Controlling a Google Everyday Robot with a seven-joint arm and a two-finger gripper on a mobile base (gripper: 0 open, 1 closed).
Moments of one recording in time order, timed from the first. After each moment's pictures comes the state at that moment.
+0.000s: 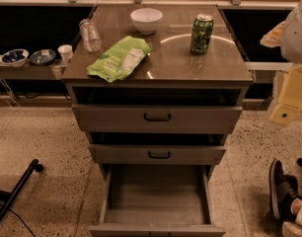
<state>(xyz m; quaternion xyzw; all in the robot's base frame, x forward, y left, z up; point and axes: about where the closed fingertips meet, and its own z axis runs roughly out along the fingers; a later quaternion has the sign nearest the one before) 0.438 -0.217 0.976 -0.60 0.78 -0.03 0.16</state>
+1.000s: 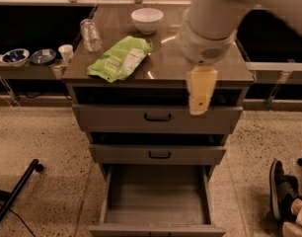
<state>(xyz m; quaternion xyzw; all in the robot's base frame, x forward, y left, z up) 0.516 -0.094 0.935 -0.73 0.66 -0.09 0.15</state>
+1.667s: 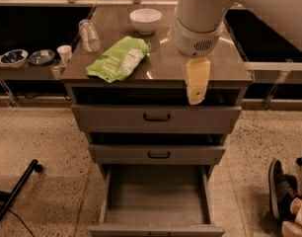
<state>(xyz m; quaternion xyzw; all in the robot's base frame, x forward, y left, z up) 0.550 -0.088 0.927 -0.76 0.63 -0.10 0.13</state>
